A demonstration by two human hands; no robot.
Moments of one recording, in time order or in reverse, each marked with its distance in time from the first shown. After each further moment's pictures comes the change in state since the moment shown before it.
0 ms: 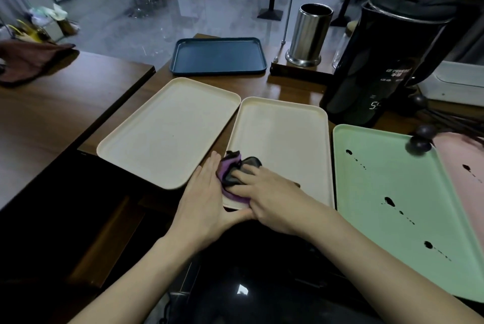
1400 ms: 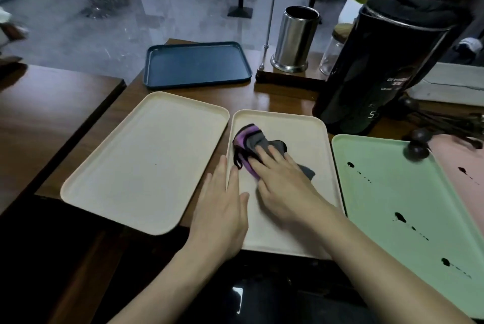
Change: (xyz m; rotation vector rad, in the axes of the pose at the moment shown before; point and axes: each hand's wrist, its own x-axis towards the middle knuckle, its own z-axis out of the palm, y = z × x) left_hand 0.052 0.006 0.019 0.210 0.002 0.087; right_hand 0.031 0.040 -0.018 0.071 0.123 0.503
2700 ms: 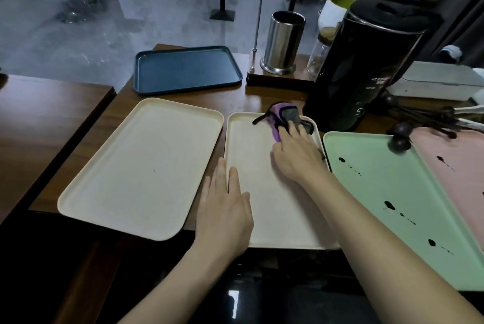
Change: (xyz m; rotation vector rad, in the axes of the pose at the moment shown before) left_hand 0.001 0.002 0.006 0.106 0.105 0.003; right_hand 0.045 0.047 -0.008 0.016 0.137 0.408
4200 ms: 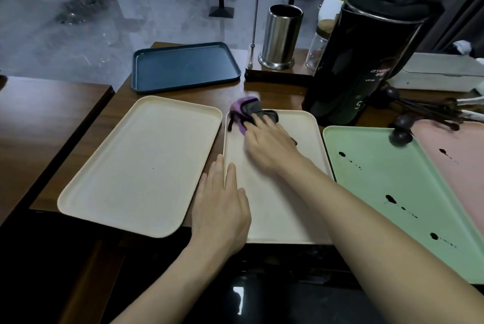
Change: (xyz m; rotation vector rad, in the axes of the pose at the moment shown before) left_hand 0.000 0.000 -0.015 -0.112 -0.132 -0.048; right_hand 0.011 -0.040 -0.002 0.109 0.004 -0.203
